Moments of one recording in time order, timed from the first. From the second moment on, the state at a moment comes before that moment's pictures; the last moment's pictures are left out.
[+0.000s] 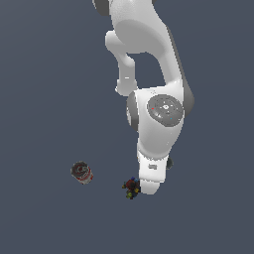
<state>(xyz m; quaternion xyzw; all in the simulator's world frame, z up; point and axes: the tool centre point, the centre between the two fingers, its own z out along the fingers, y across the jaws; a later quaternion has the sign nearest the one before) 0.123 0.072 0.152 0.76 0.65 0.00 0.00</state>
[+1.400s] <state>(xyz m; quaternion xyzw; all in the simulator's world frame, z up) 0.097 -0.177 0.380 0.76 0.65 0.00 0.00</state>
